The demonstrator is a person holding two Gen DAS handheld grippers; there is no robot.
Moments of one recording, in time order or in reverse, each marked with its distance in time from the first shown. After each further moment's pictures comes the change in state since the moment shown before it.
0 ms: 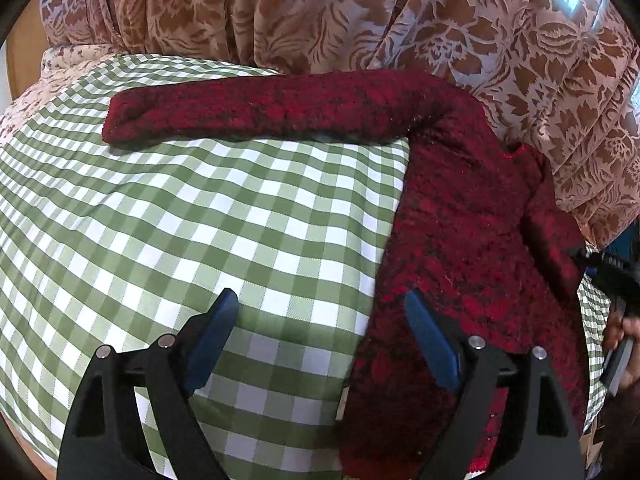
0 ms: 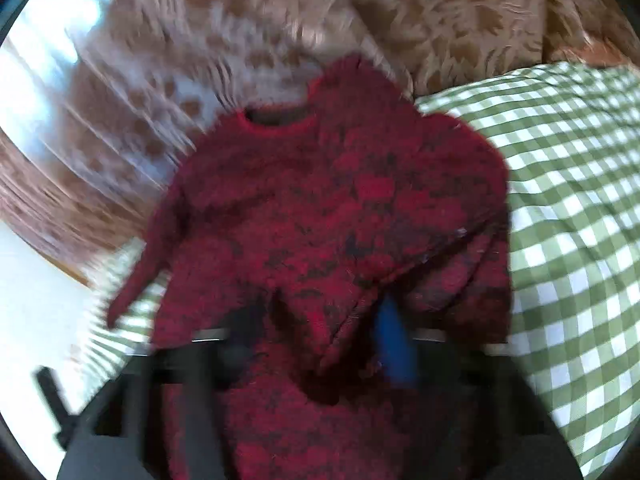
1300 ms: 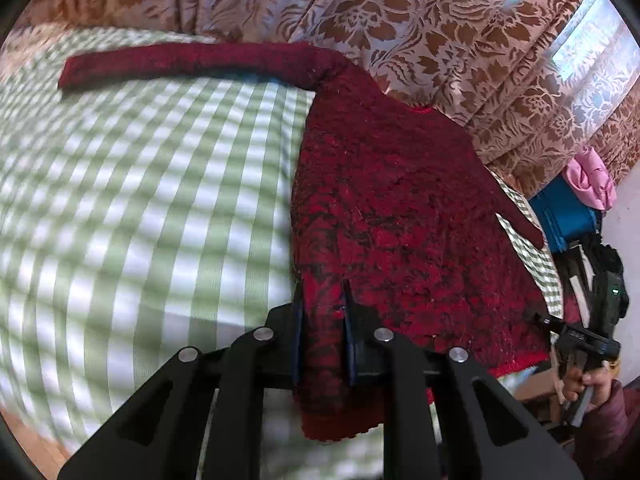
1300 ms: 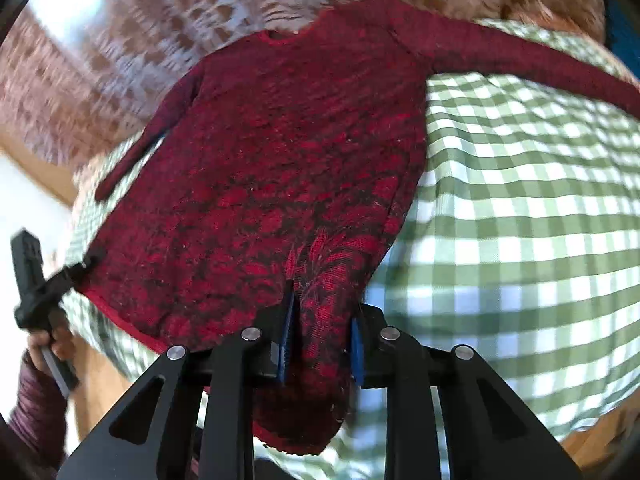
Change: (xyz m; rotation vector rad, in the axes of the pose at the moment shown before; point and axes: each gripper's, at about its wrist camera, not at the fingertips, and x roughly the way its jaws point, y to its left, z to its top) left arm -0.062 -0.001 -0.094 0.069 0.074 -0.260; right arm -0.114 0.010 -0.186 -0.147 0.151 -0.038
